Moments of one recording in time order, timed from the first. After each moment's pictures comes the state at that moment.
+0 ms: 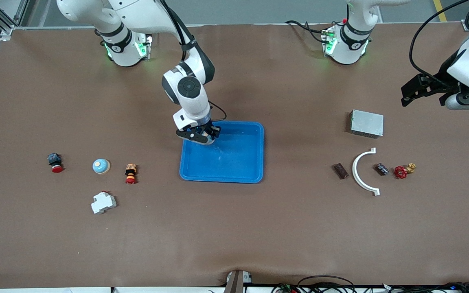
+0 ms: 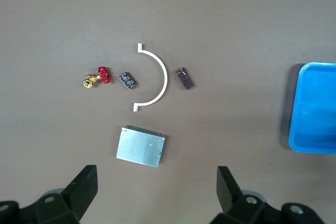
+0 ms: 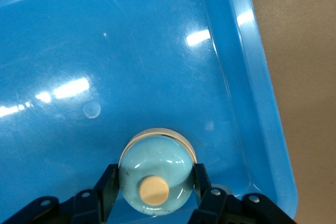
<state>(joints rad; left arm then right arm) -0.03 -0.02 -0.11 -1.56 0.01 1.54 -0.13 0.90 0.49 -0.17 -2.07 0.13 2.59 0.98</state>
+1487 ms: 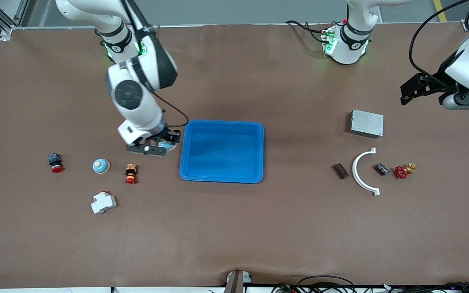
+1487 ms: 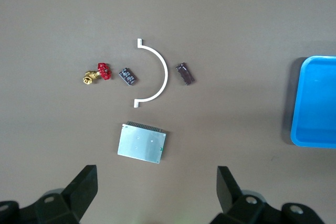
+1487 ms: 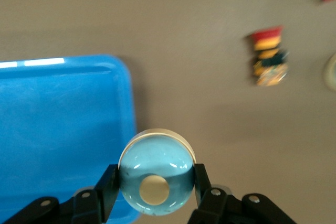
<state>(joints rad) -0.03 -0.02 -0.11 -1.57 0.02 1.53 -0.12 0.81 0.26 -0.42 -1.95 0.12 2.15 0.41</state>
